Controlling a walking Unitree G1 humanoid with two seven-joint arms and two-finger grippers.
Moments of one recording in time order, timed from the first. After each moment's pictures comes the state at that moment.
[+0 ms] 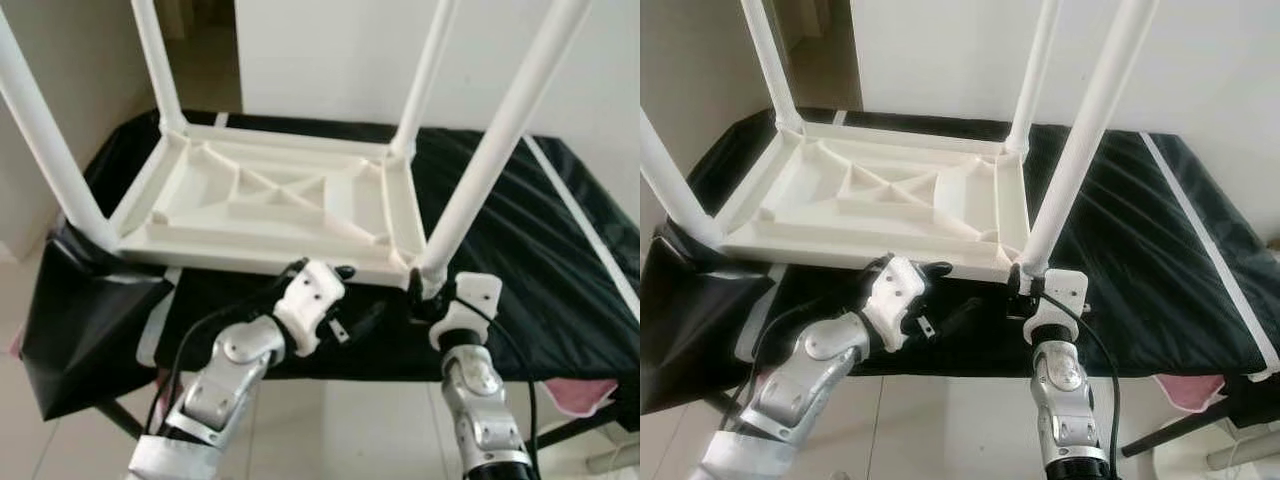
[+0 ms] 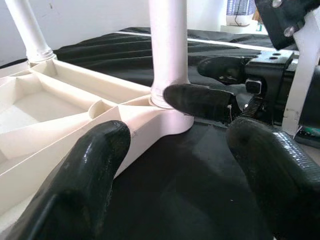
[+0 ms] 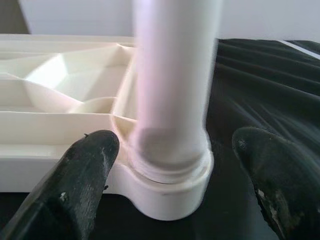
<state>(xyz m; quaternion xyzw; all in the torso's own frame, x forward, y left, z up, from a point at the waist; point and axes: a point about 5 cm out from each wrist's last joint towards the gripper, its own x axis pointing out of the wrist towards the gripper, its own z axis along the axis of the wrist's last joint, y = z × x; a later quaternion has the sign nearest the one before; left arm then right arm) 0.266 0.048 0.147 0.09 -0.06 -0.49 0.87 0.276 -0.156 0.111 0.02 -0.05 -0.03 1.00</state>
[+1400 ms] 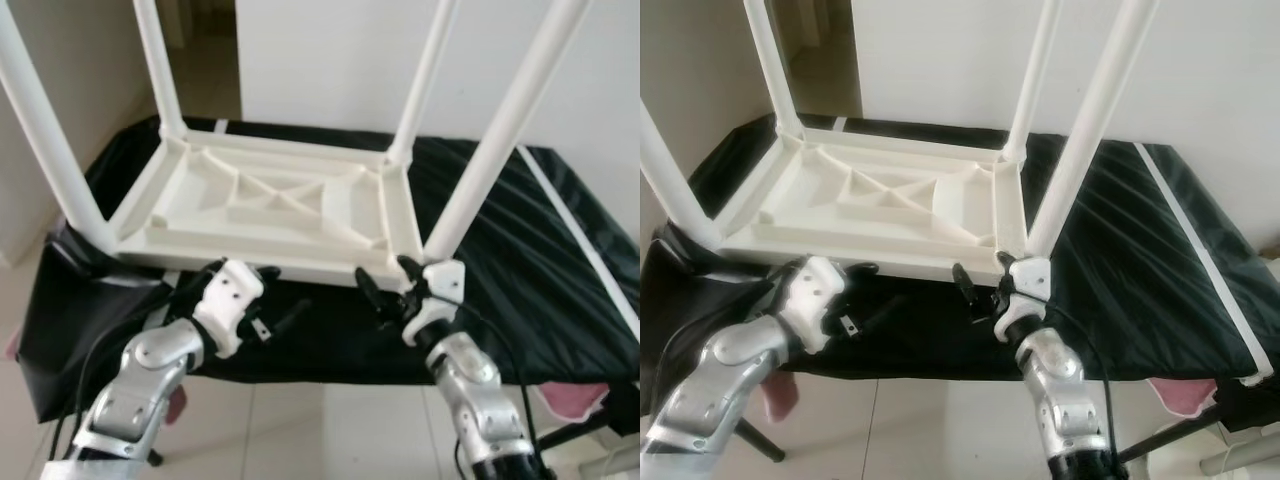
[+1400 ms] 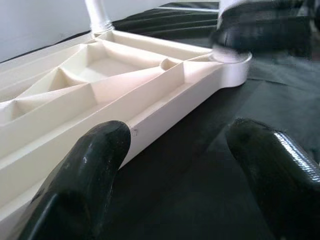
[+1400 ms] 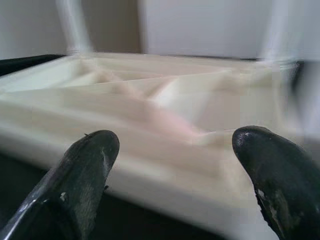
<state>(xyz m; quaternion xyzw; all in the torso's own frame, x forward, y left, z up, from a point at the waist) 0.262 0.135 0.153 0.14 -0.02 -0.43 0.89 0.288 -0.149 0.134 0.03 -0.08 0.15 0.99</state>
